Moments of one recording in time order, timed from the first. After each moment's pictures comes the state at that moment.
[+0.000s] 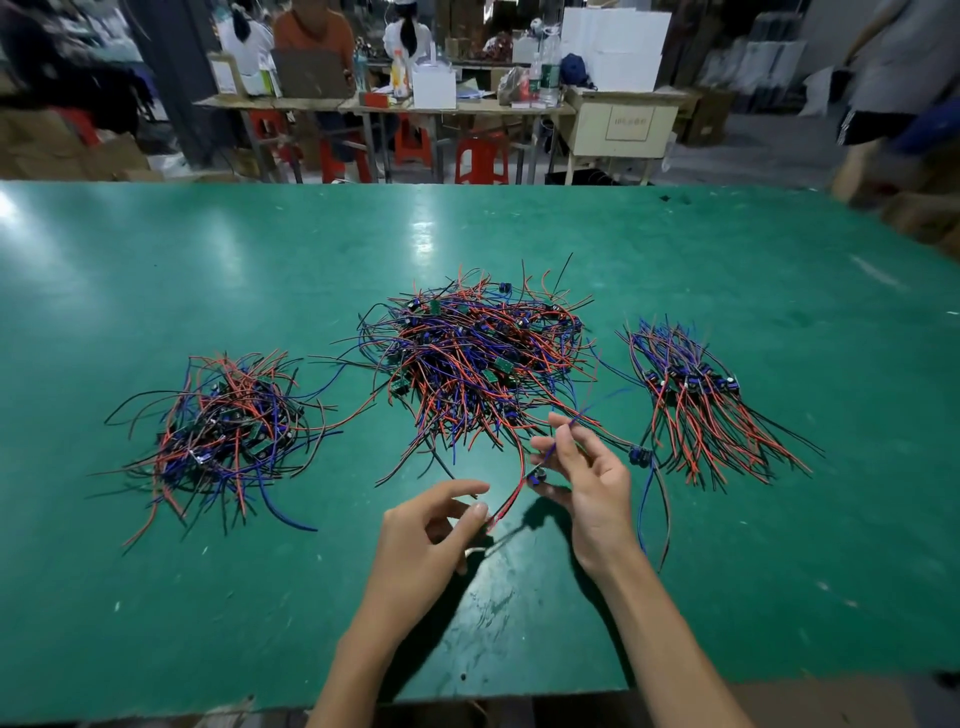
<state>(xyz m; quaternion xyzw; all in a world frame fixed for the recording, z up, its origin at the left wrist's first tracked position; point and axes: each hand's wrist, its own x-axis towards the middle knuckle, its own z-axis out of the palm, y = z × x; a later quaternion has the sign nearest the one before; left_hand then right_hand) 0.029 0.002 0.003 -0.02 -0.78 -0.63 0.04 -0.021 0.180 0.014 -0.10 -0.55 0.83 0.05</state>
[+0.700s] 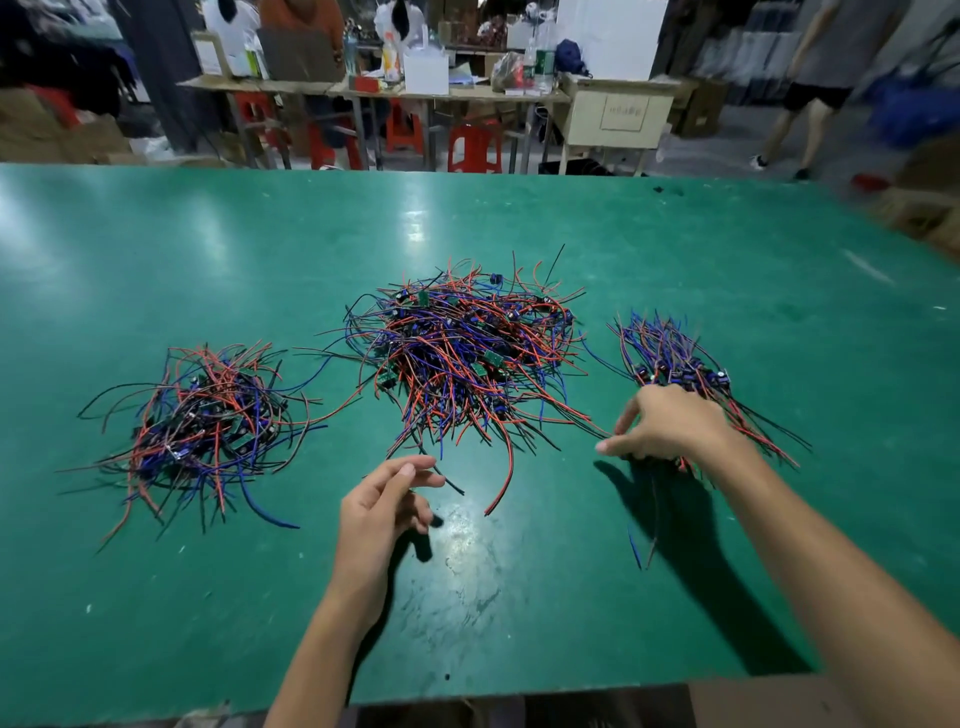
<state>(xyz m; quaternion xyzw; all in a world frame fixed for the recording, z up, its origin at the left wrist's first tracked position) 0.008 -0.011 -0.003 0.10 -0.57 -0.81 0.03 -0.097 0.290 0.073 -0.06 -0.99 0.05 -0.14</state>
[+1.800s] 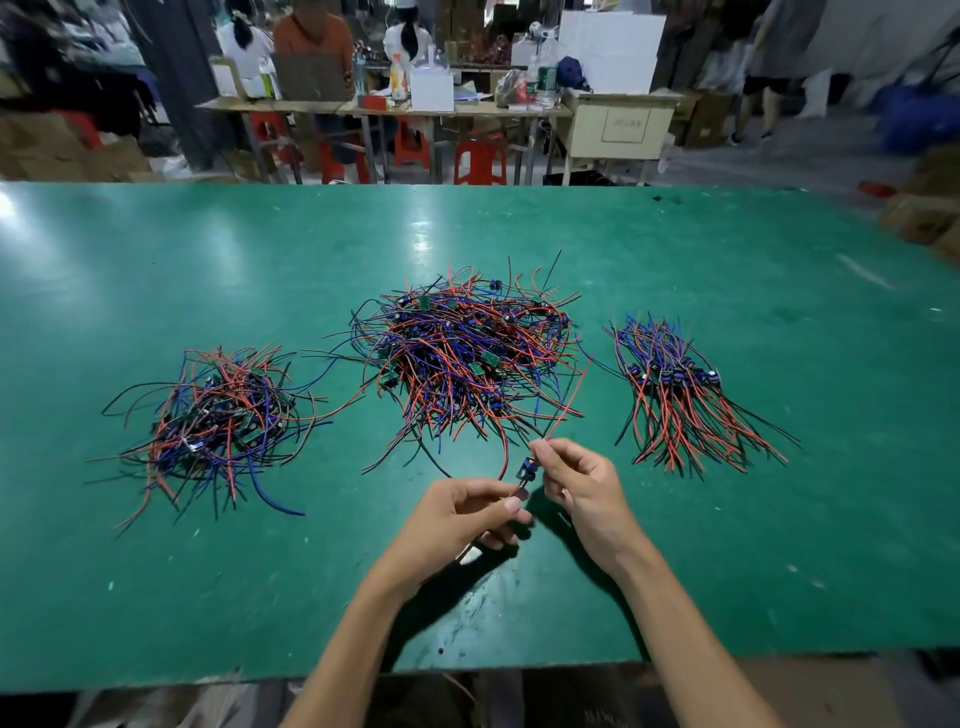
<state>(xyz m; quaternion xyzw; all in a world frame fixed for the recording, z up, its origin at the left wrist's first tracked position) 0.012 0.034 0.008 -0.05 -0.67 -0.71 -0.19 -0.018 0.215 -0.008 0.01 -0.59 0.81 -0.03</state>
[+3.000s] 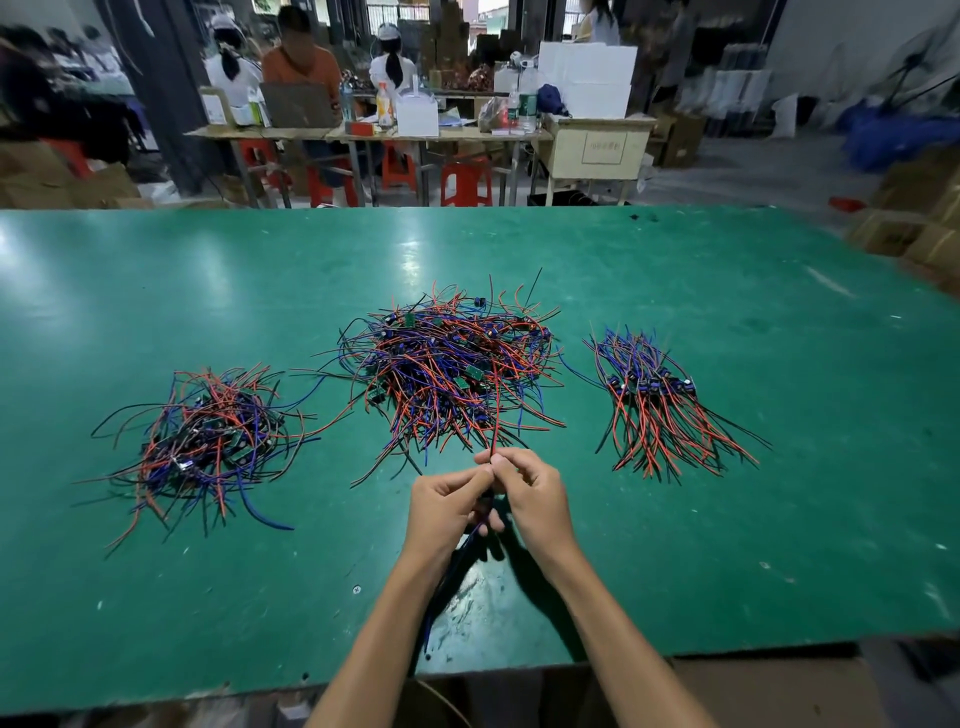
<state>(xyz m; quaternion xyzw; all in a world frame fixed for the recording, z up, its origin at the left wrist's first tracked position) -0.004 0.064 0.000 0.07 -0.63 -0.78 -0.02 -0.011 0.172 -0.006 -0.03 -0.68 0.73 0.06</state>
